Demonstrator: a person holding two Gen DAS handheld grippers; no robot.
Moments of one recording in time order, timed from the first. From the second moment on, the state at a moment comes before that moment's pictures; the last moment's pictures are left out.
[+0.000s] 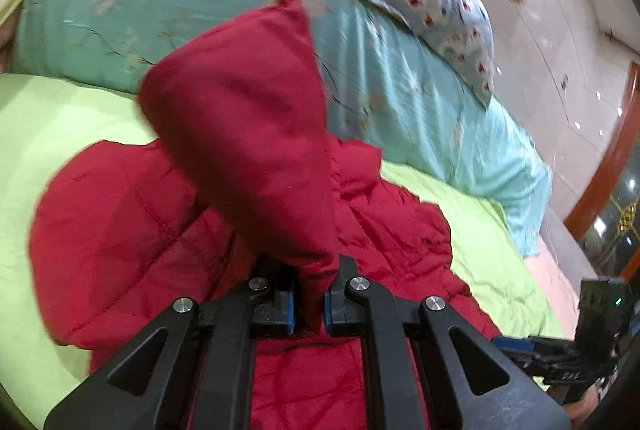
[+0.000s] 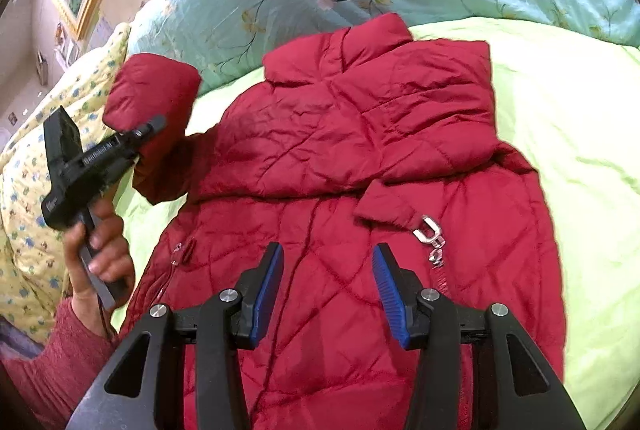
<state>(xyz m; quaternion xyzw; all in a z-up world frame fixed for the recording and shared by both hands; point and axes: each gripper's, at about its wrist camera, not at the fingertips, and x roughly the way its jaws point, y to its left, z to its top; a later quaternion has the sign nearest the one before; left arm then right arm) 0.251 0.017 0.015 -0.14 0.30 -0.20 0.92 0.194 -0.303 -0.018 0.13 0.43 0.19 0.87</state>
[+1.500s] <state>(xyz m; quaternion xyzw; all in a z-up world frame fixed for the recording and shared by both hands) 0.252 -0.137 -0.055 0.05 0.36 -0.22 0.90 0.349 -0.351 -0.047 0.40 0.43 0.25 0.77</state>
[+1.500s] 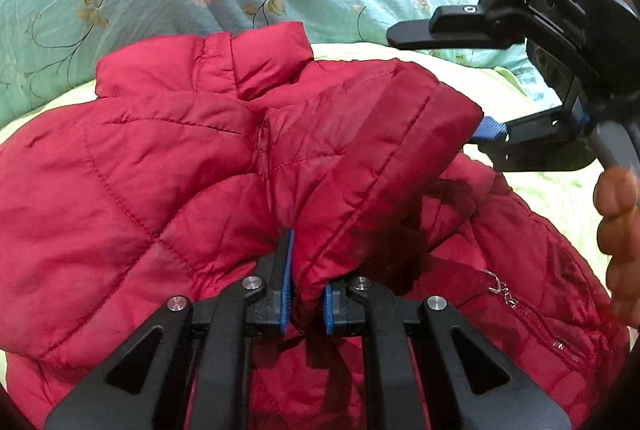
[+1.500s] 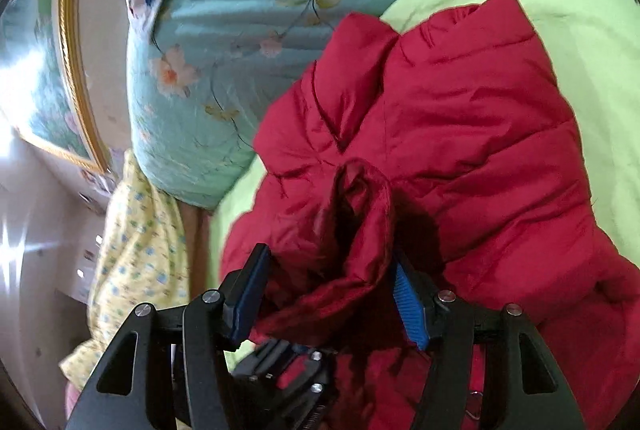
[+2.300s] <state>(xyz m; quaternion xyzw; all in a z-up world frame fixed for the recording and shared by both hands) 0.270 -0.007 0.005 -0.08 0.36 -0.16 0.92 0.350 -0.363 -0.025 0.22 0.41 0.16 0.87</state>
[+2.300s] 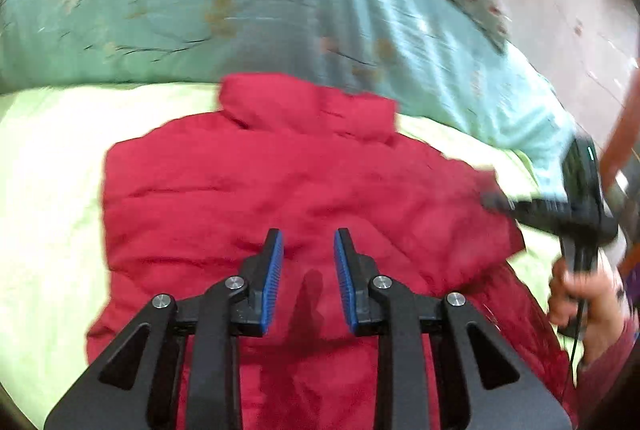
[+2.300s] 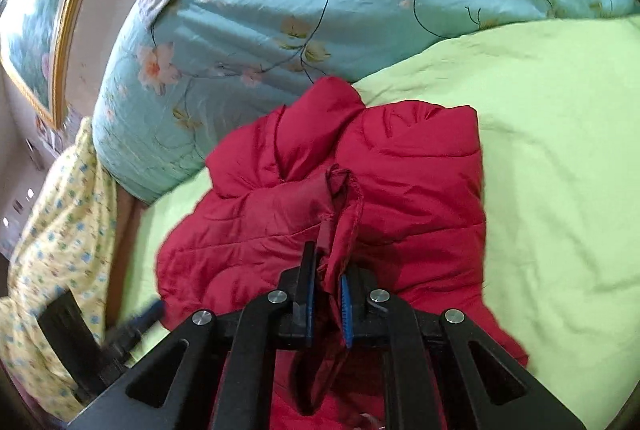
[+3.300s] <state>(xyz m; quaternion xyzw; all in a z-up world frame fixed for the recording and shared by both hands) 0.263 0.019 -0.035 -0.10 0.40 -0.14 0.90 0.349 -0.321 -0.078 0.09 0.43 0.08 0.90</state>
